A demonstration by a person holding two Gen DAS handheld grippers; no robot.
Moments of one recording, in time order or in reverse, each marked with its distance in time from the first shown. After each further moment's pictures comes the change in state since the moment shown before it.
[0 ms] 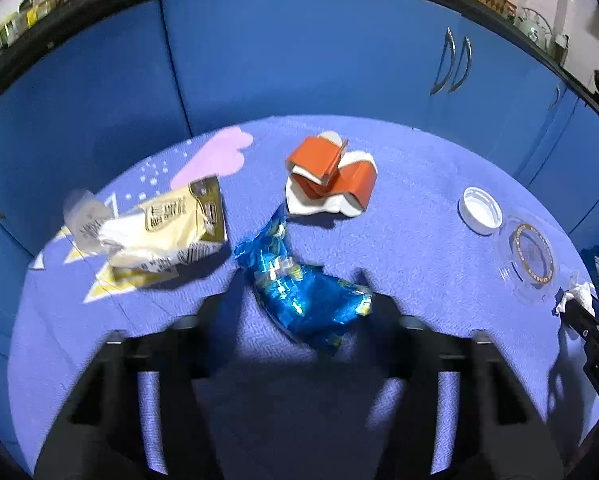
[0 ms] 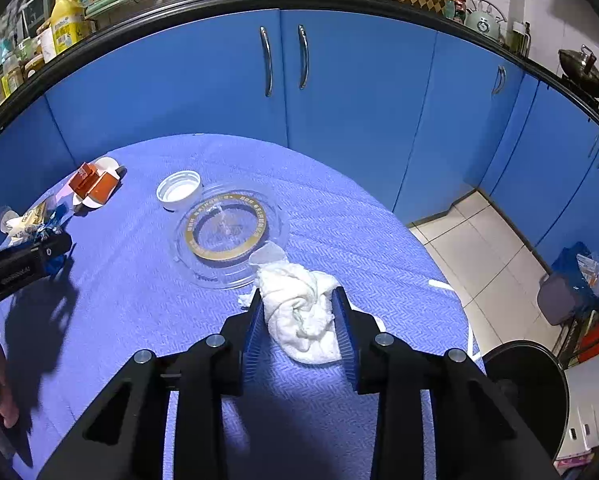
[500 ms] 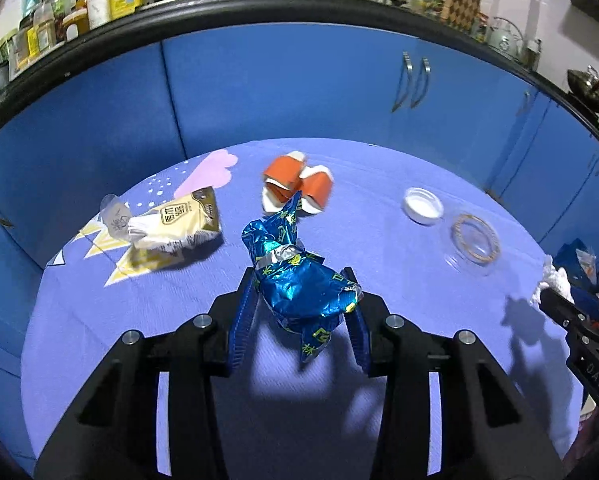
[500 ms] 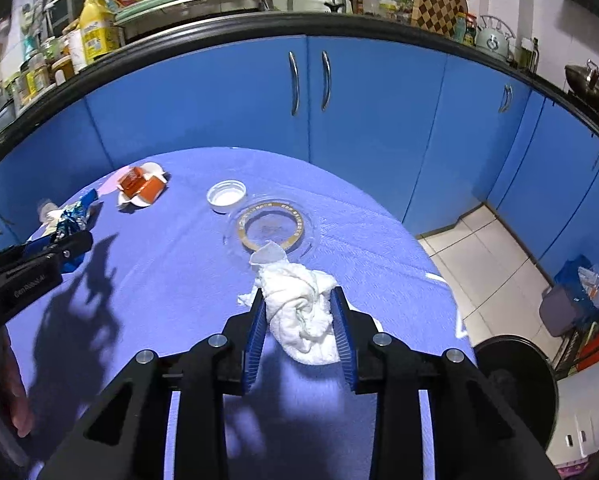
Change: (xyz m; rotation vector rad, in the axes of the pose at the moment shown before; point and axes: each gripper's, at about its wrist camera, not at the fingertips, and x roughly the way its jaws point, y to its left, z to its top) left arm -0.060 -0.010 -0.022 0.048 -0.083 -0.056; right arm -0.054 0.017 -0.009 -0.047 -0.044 0.035
